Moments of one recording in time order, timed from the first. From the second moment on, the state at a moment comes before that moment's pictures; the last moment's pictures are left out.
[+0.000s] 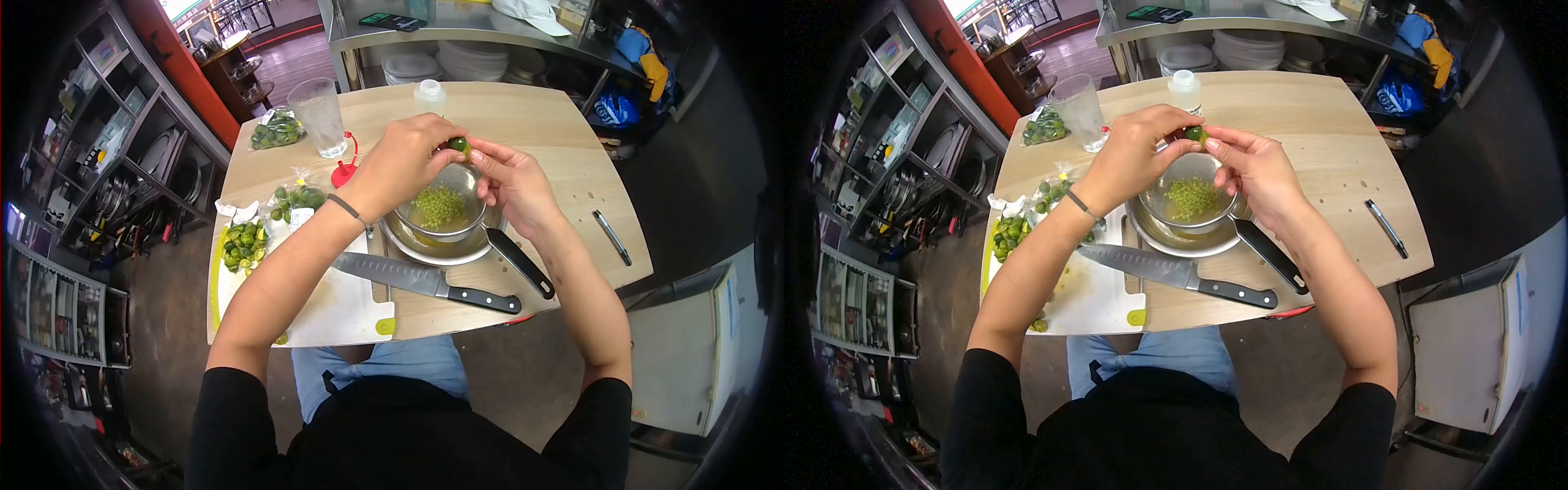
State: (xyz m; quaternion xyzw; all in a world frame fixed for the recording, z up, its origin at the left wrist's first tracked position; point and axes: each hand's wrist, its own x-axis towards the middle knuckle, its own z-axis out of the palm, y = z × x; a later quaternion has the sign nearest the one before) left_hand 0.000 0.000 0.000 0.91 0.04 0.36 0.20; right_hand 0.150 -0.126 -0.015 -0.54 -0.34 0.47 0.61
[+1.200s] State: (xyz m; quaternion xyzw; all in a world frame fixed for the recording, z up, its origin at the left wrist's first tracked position) left_hand 0.010 0.022 -0.064 0.97 0.10 0.22 0.10; right_hand 0.165 -0.092 -0.048 -0.65 -0.74 -0.02 0.17
